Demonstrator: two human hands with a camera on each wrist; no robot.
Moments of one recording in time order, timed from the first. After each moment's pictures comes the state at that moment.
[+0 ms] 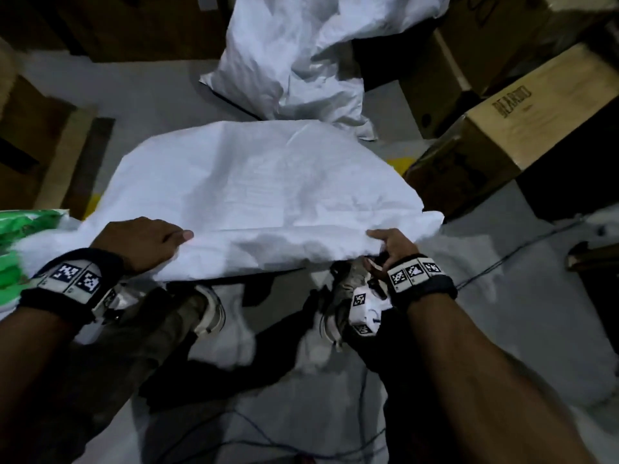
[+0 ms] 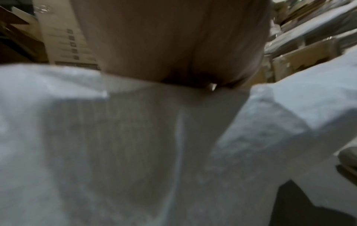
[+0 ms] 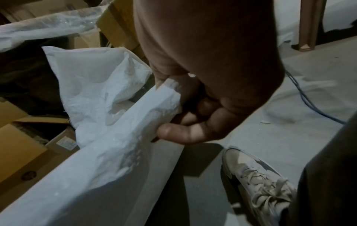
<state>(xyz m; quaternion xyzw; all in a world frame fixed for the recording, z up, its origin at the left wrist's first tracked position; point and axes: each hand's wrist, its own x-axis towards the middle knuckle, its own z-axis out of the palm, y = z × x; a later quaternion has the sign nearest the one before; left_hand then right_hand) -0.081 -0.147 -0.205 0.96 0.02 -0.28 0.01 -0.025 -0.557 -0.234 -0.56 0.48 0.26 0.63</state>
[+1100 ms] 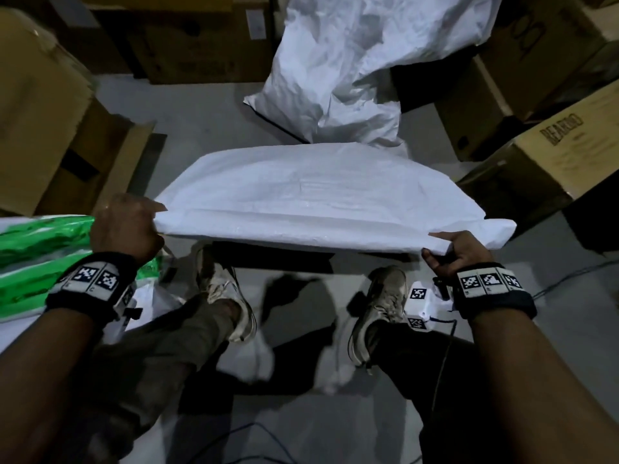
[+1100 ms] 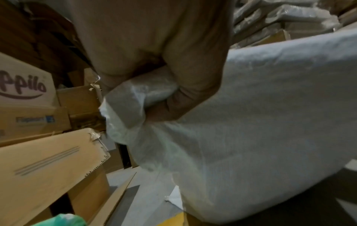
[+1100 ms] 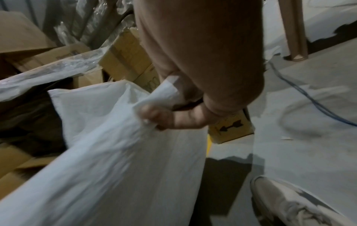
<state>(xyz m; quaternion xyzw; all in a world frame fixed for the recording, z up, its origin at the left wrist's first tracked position) -0.094 -0.079 -0.183 0.98 0.17 -0.04 0.04 0.006 -0.573 -0.205 -0.48 0.45 0.12 0.74</state>
